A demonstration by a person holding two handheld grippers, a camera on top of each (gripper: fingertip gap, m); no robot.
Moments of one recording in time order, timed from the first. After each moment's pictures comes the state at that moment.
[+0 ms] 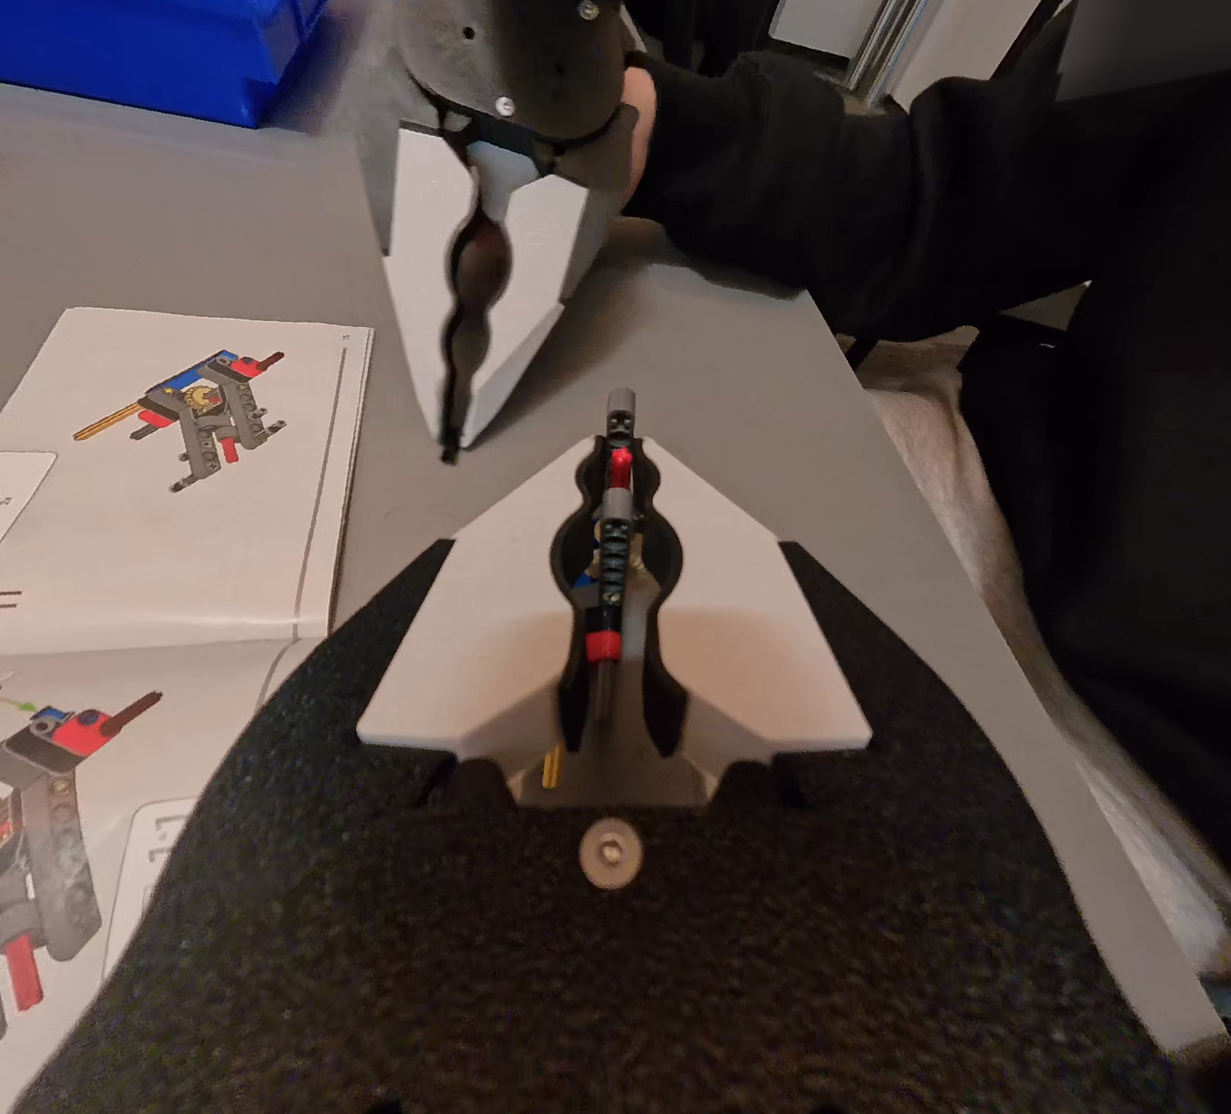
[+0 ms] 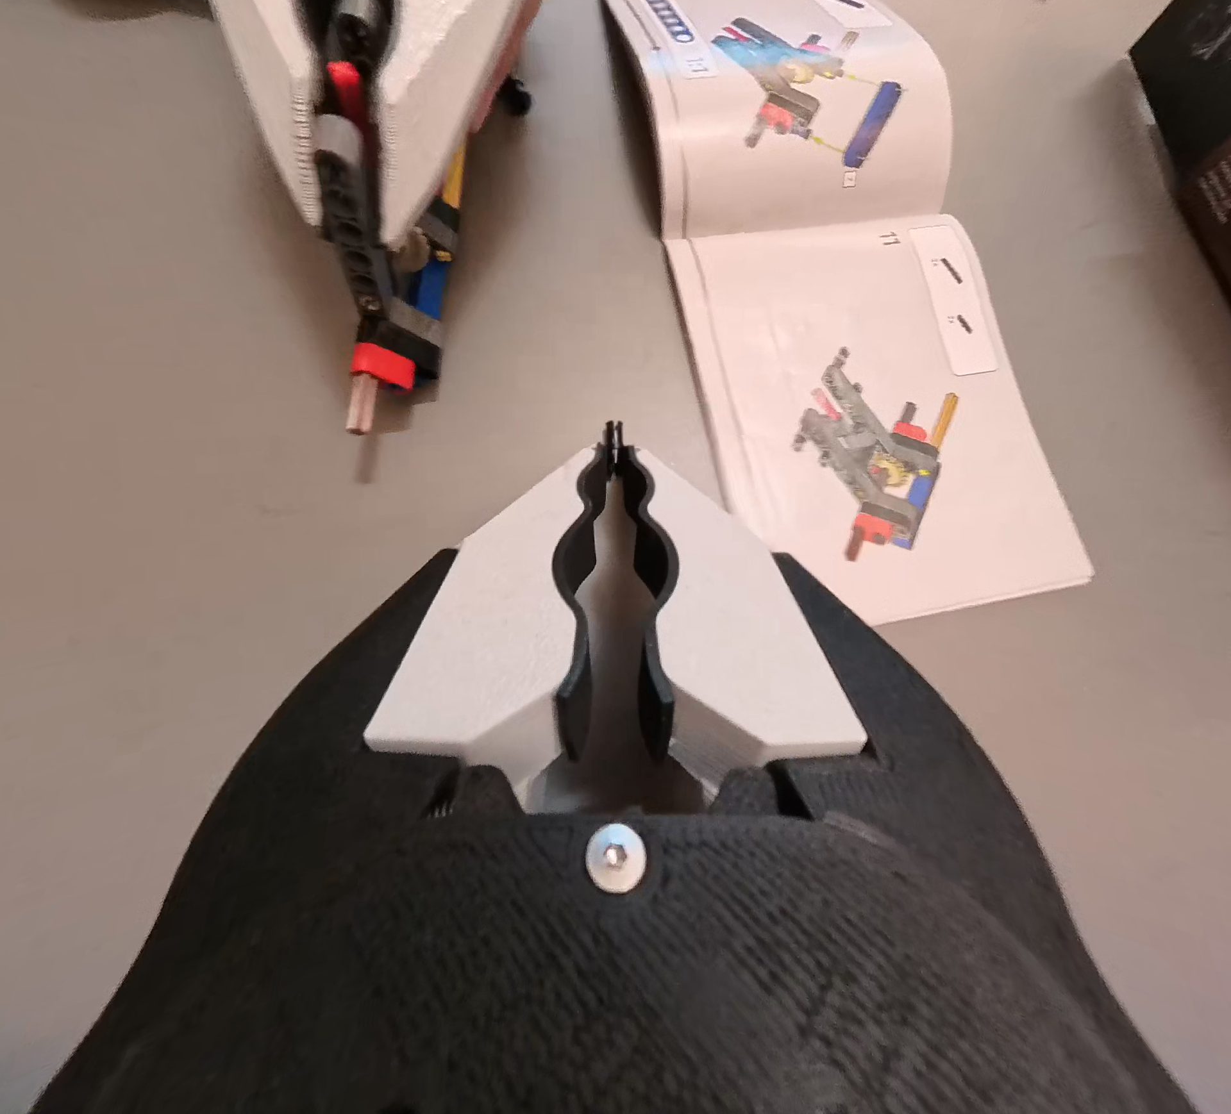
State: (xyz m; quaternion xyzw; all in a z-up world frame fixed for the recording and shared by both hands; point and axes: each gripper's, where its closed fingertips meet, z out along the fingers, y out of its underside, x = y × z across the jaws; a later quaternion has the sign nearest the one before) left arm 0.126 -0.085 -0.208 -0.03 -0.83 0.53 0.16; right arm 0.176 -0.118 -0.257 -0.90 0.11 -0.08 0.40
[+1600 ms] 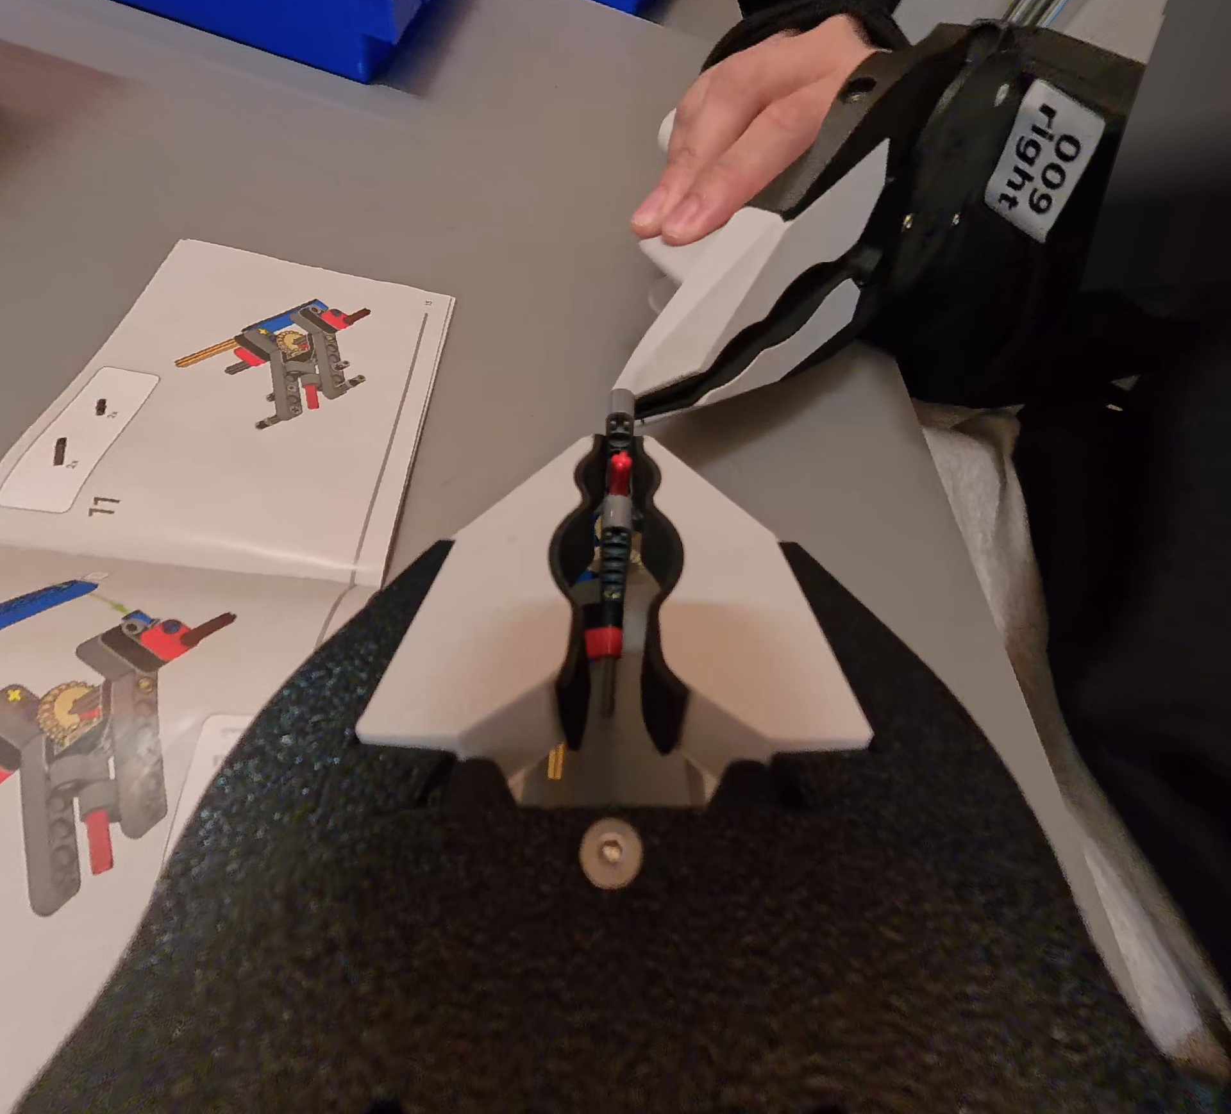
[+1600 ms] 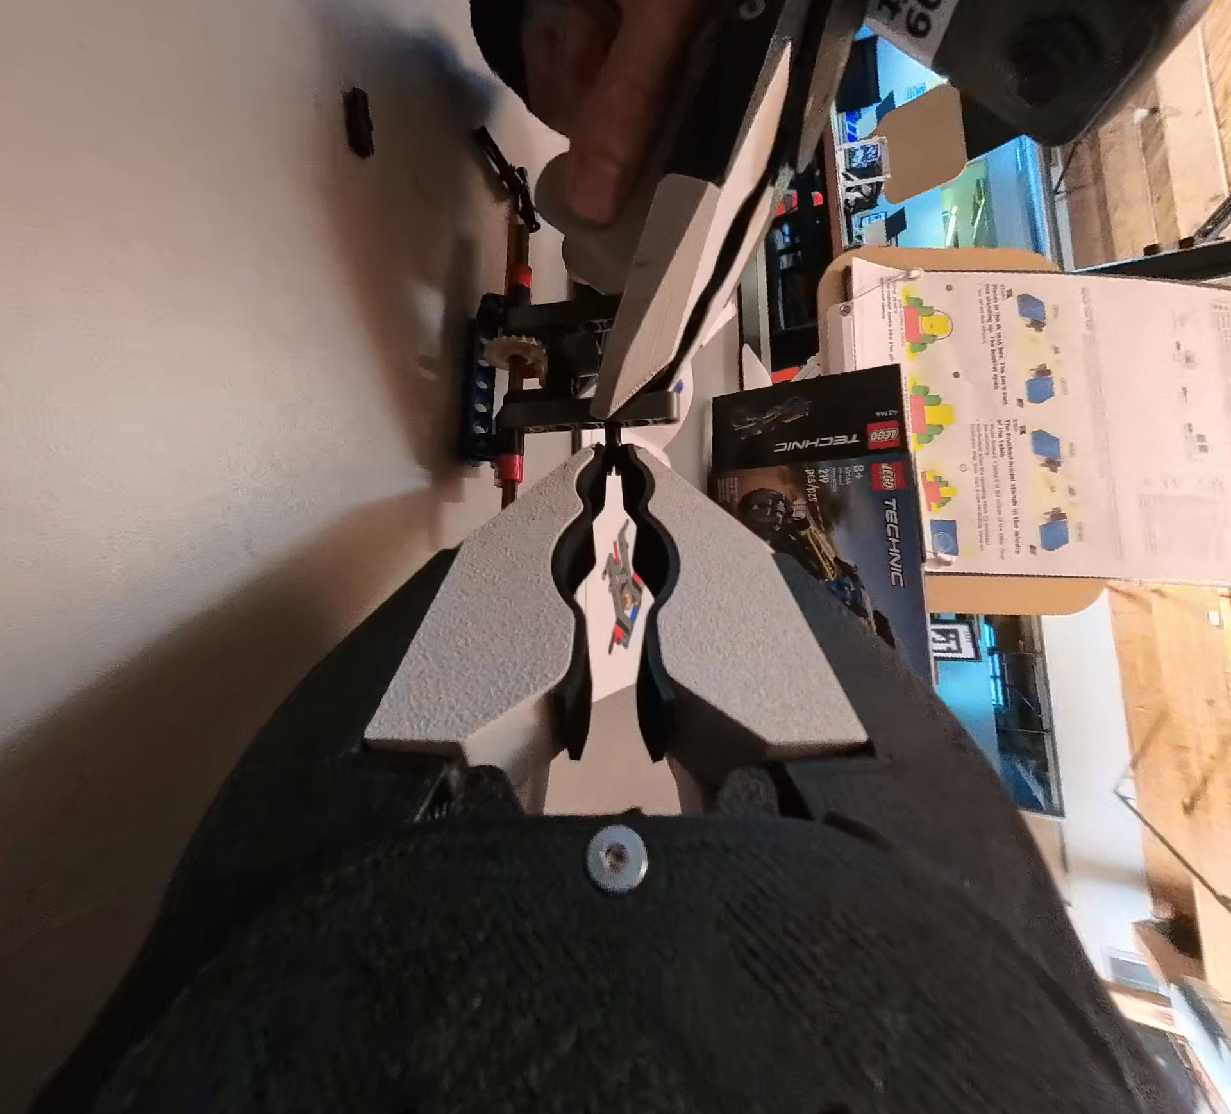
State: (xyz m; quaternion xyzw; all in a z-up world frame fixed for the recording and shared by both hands) left arm 0.146 -0.086 -0.209 0.04 -0.84 0.52 0.14; right arm 0.148 -0.085 -0.203 -0.81 -0.15 -0.49 0.29
